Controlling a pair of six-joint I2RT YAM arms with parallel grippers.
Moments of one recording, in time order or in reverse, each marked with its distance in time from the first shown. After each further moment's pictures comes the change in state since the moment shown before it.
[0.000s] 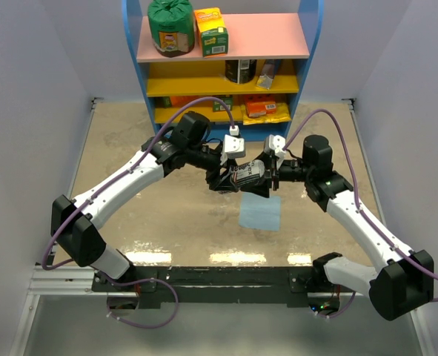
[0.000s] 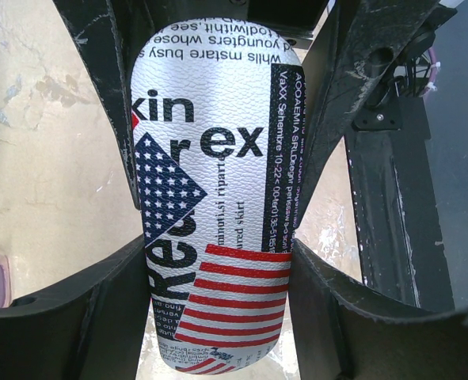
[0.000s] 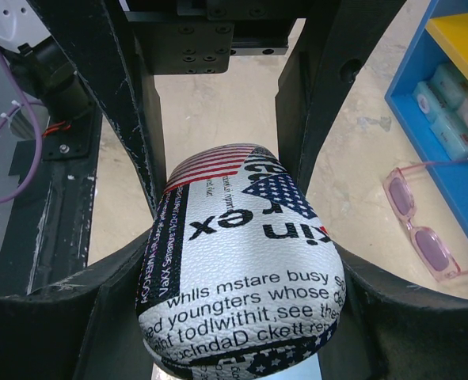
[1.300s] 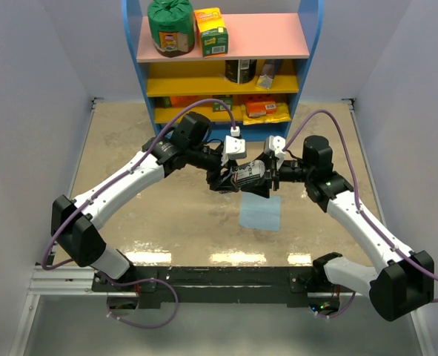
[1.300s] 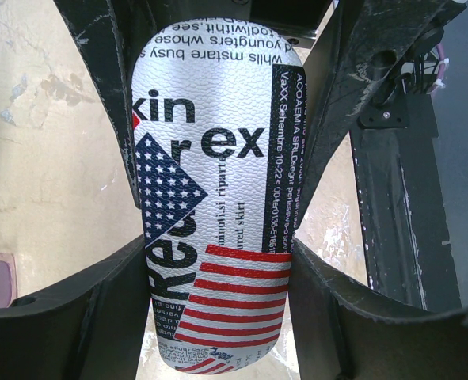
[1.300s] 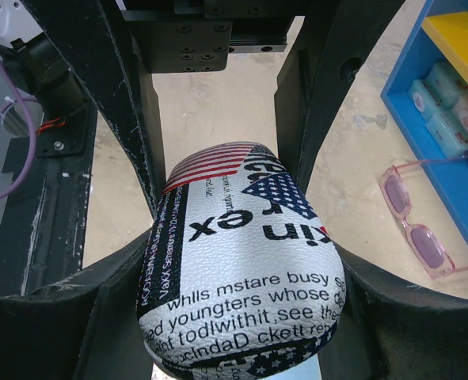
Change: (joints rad) left arm -0.008 0.000 0.000 0.003 -0.024 0.007; right arm 0.000 -0.005 -0.004 -0.007 0.011 -0.018
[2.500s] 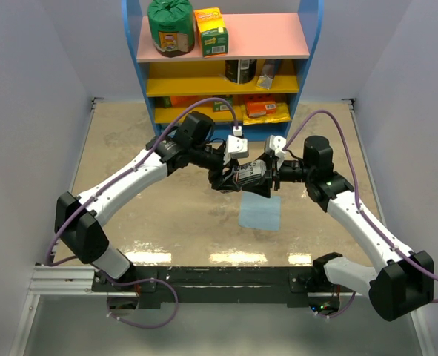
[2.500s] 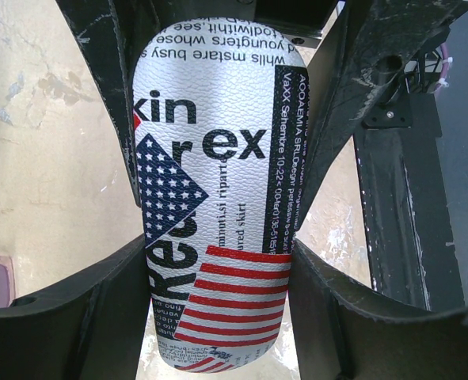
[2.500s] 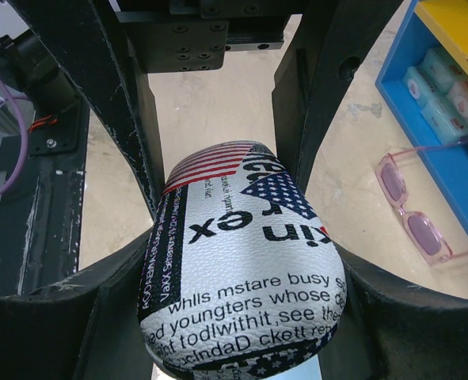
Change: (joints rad) left arm -0.001 0.029 0.012 0.005 -0.001 0.001; right arm -0.005 0.000 -0.004 -0.014 0.015 -0.003
